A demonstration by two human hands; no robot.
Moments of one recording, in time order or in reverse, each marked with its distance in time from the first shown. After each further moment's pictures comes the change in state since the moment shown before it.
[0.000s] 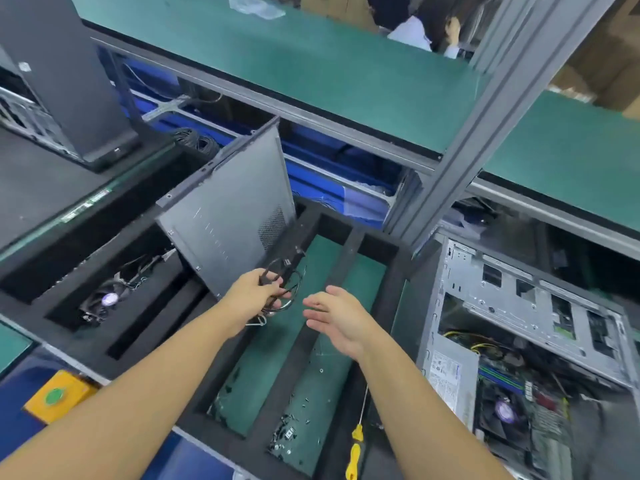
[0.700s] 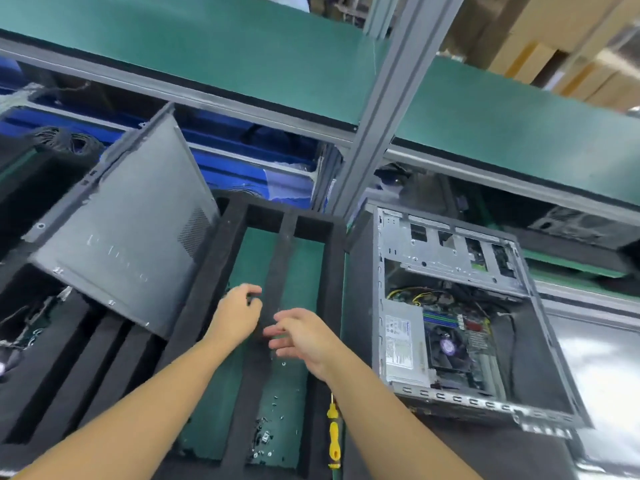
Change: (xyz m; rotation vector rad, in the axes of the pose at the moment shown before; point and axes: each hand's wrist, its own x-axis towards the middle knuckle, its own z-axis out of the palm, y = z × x) left_hand 0.027 -0.027 0.063 0.667 -0.085 0.215; right_hand -0.026 0.035 -0.015 -0.111 0.185 0.037
